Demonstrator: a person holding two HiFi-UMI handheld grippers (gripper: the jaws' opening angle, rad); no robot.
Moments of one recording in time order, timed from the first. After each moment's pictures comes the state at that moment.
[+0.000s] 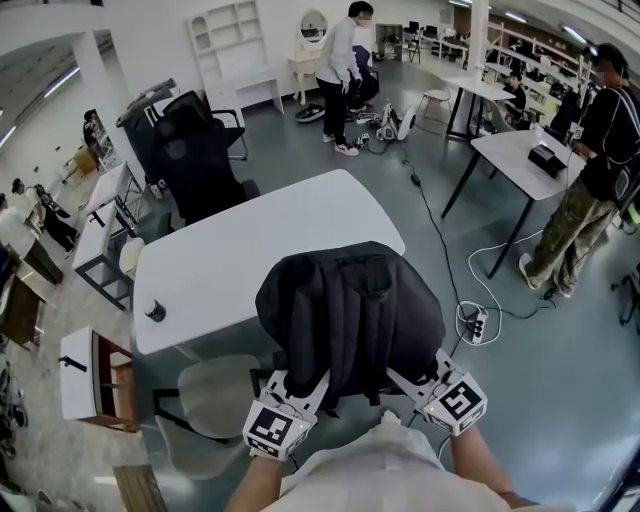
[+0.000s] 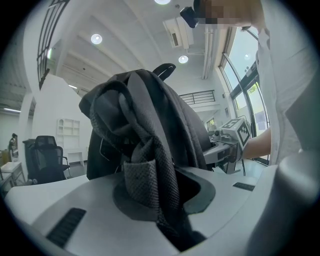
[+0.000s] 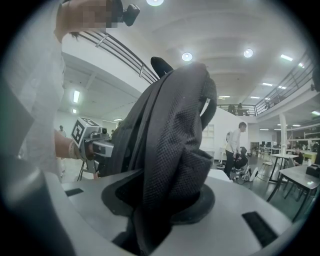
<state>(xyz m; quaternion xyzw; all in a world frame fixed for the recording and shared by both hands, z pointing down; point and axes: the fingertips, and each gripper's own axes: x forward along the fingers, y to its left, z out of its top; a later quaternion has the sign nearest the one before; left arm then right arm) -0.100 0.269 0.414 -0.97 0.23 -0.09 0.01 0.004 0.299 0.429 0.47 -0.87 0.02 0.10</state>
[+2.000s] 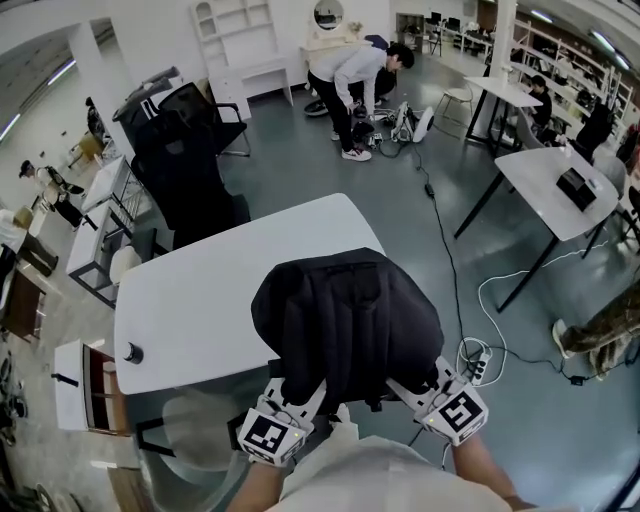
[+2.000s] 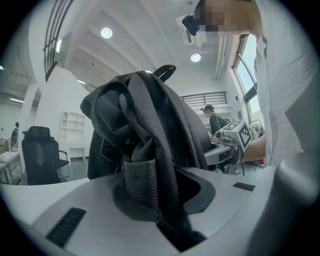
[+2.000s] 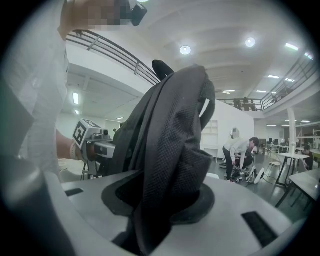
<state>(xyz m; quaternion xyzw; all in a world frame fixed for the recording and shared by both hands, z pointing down) 0.038 0.058 0.421 -0.96 0.25 -0.08 -0.03 0.143 0.084 0.427 0.44 -0.89 0.03 0.11</state>
